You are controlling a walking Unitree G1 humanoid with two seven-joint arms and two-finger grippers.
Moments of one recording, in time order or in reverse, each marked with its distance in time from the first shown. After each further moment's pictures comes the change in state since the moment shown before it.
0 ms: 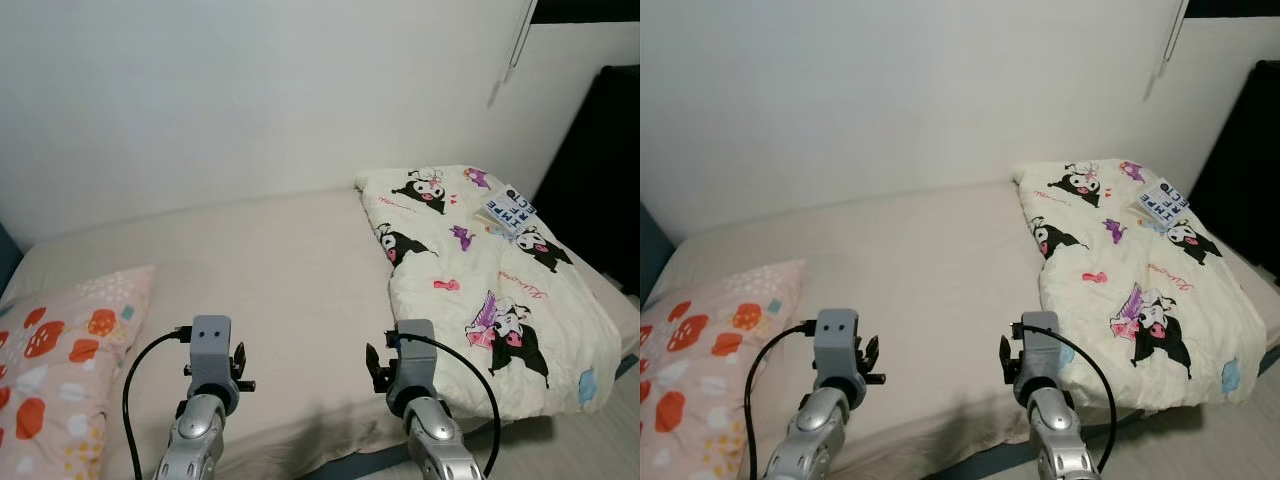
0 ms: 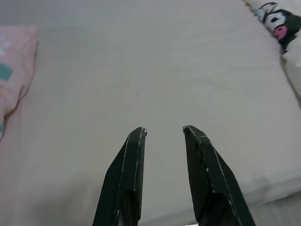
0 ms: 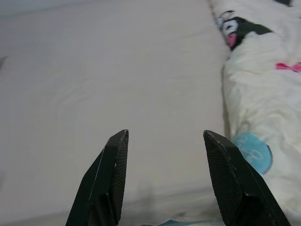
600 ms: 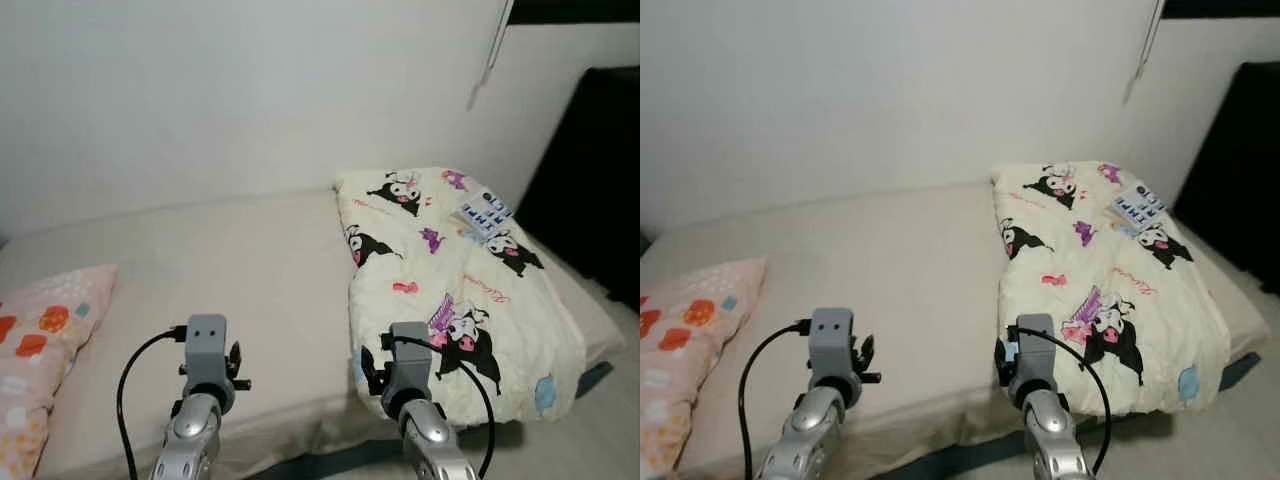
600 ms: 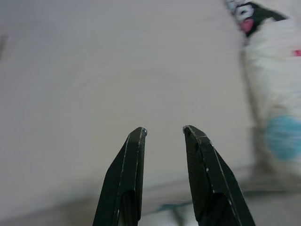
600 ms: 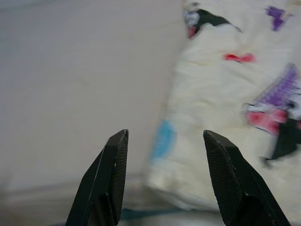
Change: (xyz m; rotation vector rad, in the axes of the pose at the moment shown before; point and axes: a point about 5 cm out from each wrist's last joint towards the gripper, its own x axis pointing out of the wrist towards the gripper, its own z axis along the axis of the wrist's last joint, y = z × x) left arm -0.005 0.002 -0.004 -0.002 0.016 0.011; right arm -0.004 -0.003 -0.008 0.000 0.021 -0.011
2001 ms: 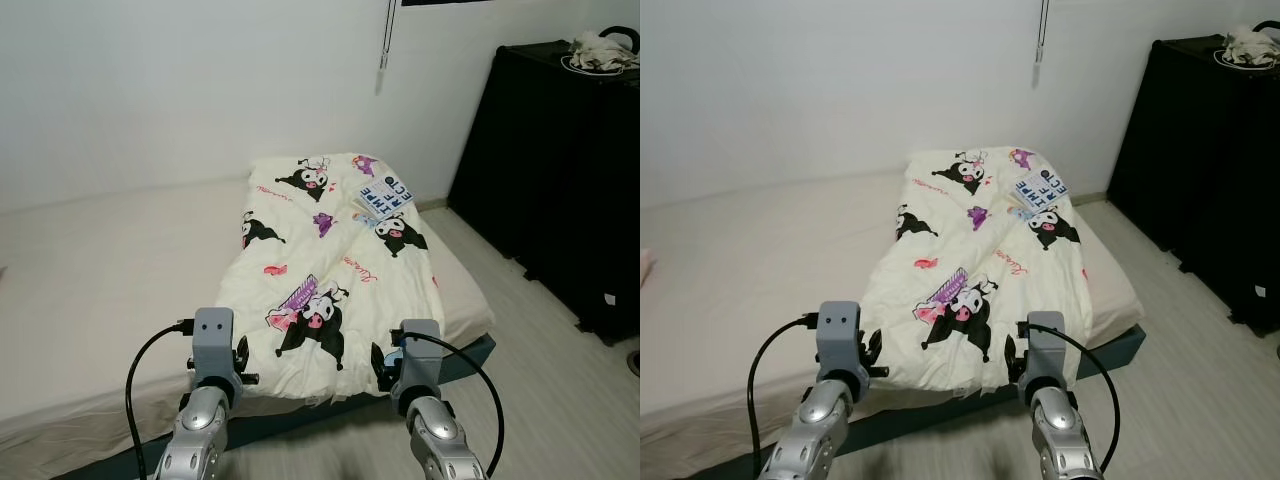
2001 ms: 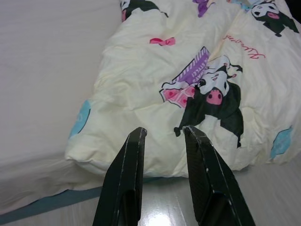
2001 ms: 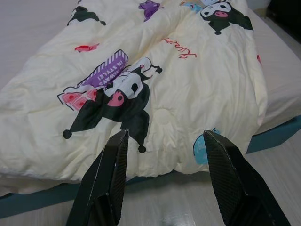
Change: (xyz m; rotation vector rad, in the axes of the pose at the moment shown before) left arm 0.007 -0.002 0.016 -0.005 -0.026 0.005; right arm 0.005 0.000 0.007 0.032 -0.021 -0.018
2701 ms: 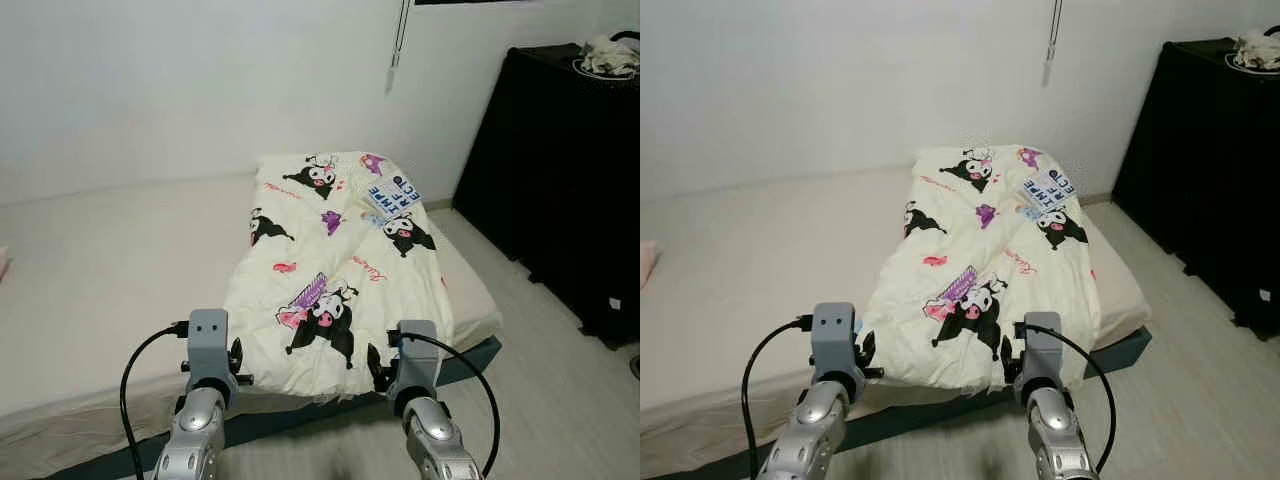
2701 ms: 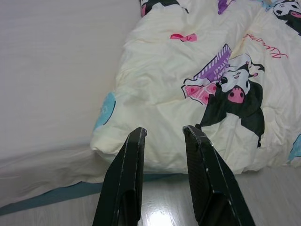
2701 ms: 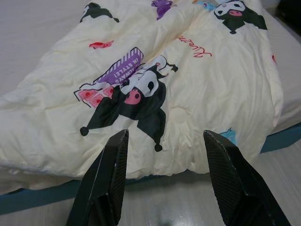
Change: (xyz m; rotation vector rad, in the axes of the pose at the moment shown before) left arm 0.000 0.003 0.000 0.018 0.006 0.027; right arm 0.000 0.003 -0.001 0.010 0.002 0.004
